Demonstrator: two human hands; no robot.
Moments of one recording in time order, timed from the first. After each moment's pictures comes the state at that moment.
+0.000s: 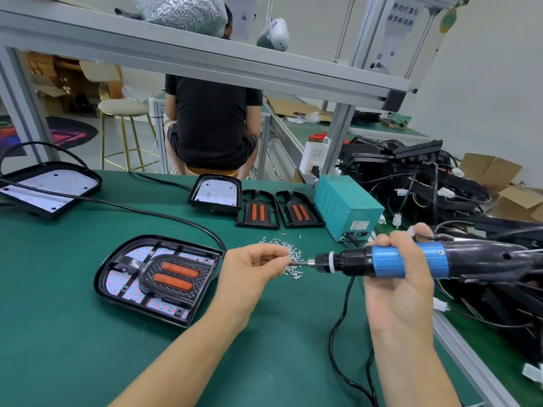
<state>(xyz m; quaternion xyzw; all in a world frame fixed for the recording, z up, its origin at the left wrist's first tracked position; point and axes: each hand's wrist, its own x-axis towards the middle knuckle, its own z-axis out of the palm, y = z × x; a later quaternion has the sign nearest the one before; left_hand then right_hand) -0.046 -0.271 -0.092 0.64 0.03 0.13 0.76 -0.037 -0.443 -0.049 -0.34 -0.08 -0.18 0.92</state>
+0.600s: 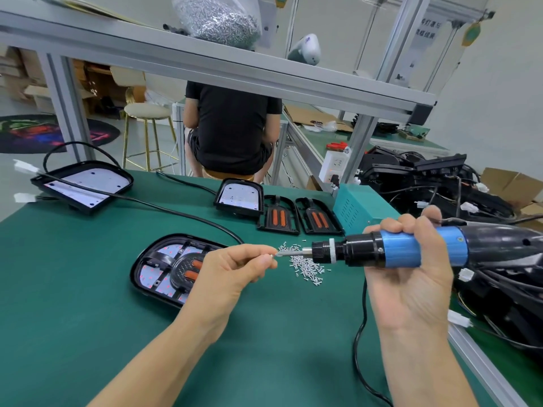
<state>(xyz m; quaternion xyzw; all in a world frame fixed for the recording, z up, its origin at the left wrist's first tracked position) -0.092 -0.219 -0.071 0.60 0.01 0.13 0.79 -0.056 -0.402 -0.012 -0.27 -0.18 -0.07 0.94</state>
